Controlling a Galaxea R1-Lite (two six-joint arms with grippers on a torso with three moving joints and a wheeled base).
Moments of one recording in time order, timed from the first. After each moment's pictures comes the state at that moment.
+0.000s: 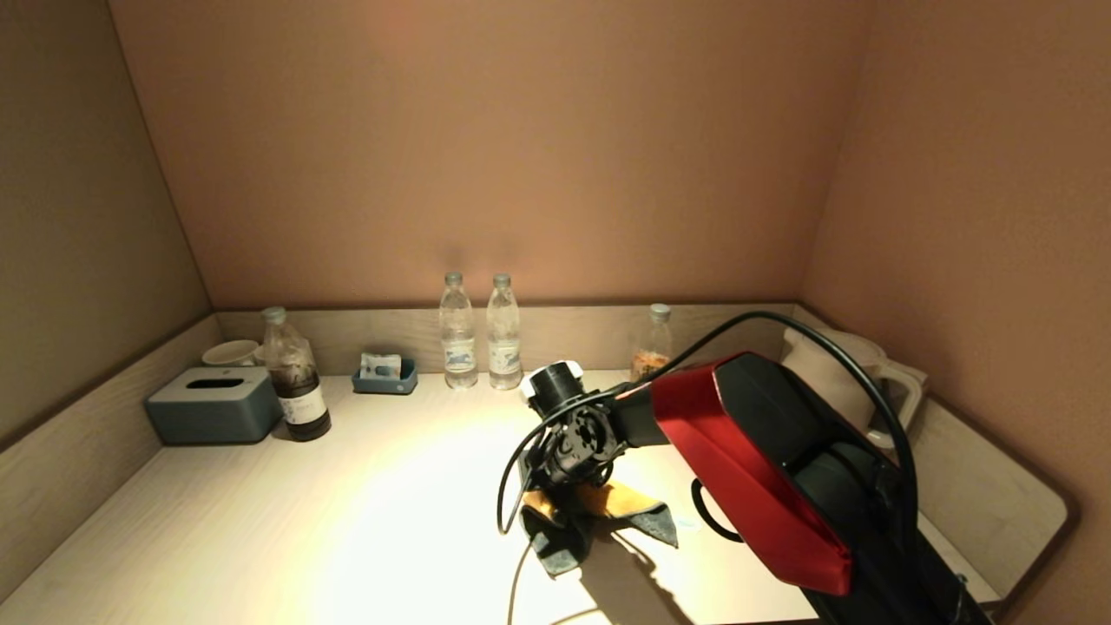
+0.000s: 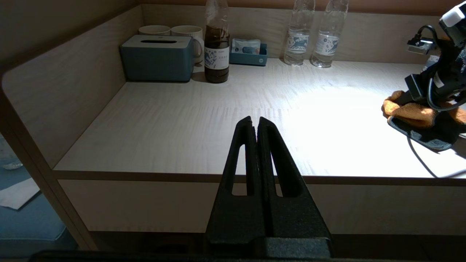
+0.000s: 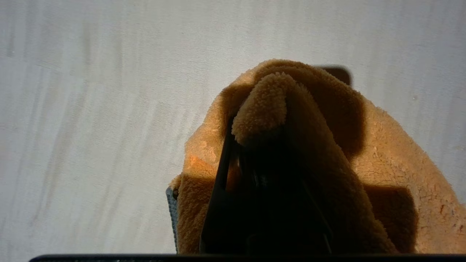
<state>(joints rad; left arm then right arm) -0.01 0.00 0.00 -0.03 0.01 -0.06 0.57 2.58 -1.90 0.28 -0.01 0.31</state>
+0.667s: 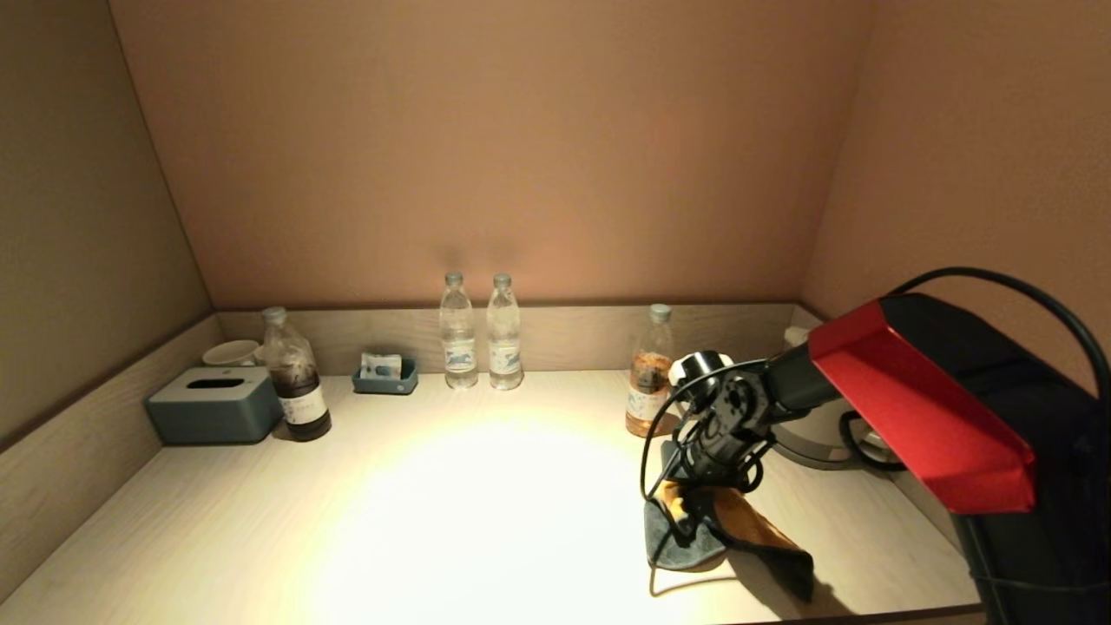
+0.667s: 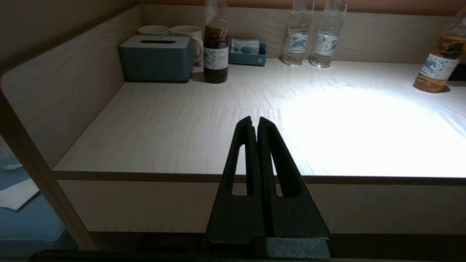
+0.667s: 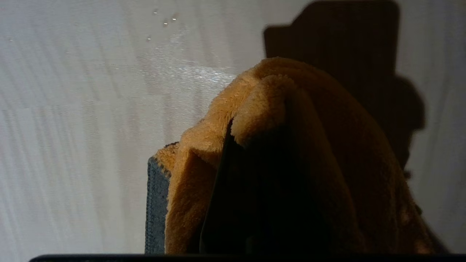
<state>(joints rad) -0.01 0.00 0.00 -0.03 0.01 -0.06 0.21 2.35 -1.50 0.29 -0.01 0.31</state>
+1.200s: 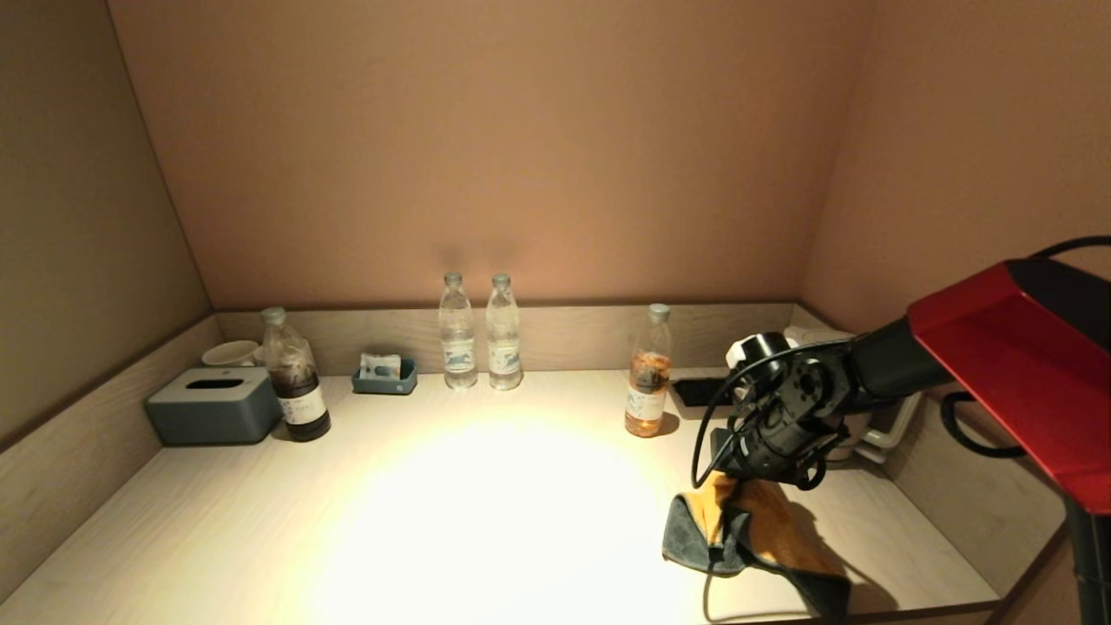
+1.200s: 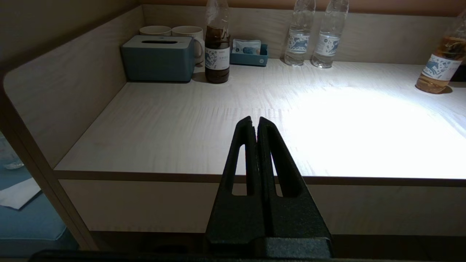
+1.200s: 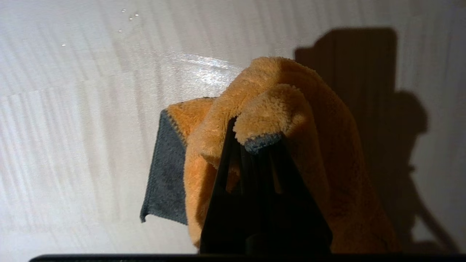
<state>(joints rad) -0.01 0.00 0.00 -0.03 0.01 -0.06 0.14 2.17 -1.33 0.27 0.00 0.31</state>
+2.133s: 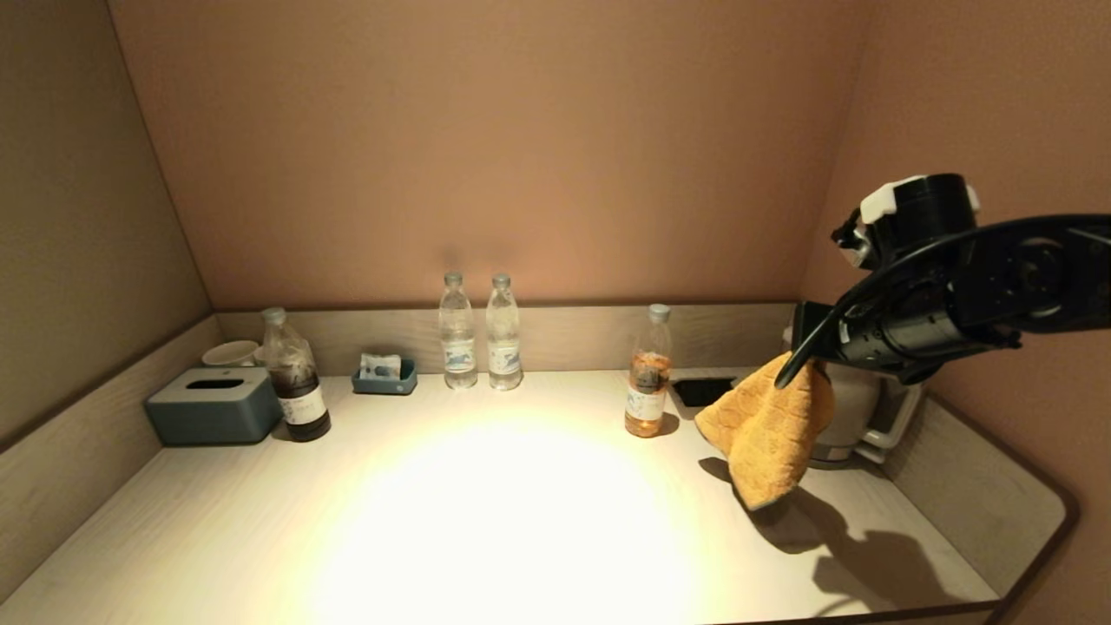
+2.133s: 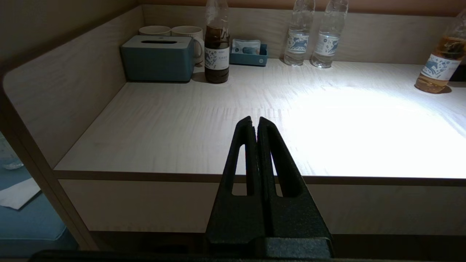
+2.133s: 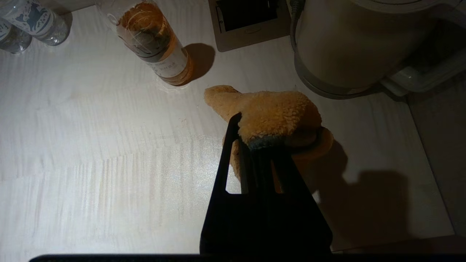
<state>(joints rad) -0.01 0.00 0.00 -0.03 0.01 -0.06 0.06 1.75 -1.35 0.27 -0.05 0.25</state>
